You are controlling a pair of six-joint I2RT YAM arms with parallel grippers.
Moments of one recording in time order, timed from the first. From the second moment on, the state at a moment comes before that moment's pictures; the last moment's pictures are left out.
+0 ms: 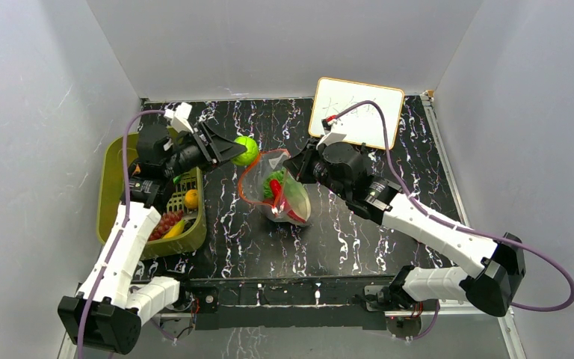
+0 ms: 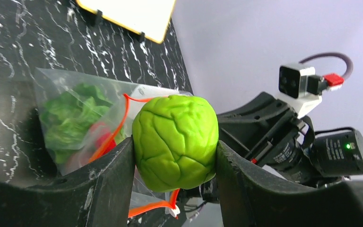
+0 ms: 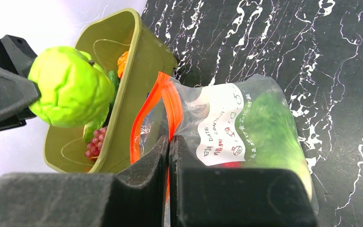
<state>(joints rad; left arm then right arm) -0.16 1.02 1.02 -0.28 0.65 -0.83 0.85 1.20 1.06 -0.13 0.19 0.71</state>
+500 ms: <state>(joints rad) -0.28 1.05 0.93 -0.23 0.65 -0.85 0.85 1.22 1.06 -0.11 0.18 0.74</state>
